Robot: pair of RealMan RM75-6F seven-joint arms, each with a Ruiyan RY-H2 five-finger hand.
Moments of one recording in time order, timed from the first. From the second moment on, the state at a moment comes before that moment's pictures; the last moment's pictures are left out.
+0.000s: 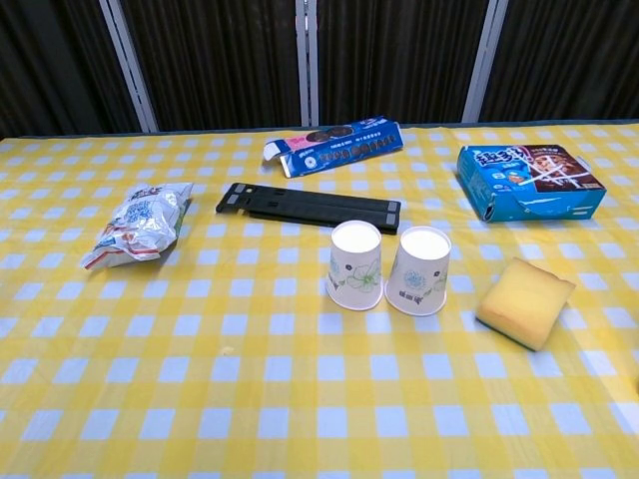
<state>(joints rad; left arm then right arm) -0.30 -1.07 0.08 -1.90 1.45 1.35 0.34 0.25 -1.10 -0.03 -1.83 -1.30 1.09 -0.24</state>
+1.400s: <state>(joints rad) -0.32 -1.04 -0.01 -1.83 1.33 1.24 0.19 0.89 -1.40 0.29 -1.90 -0.74 1.01 -0.69</state>
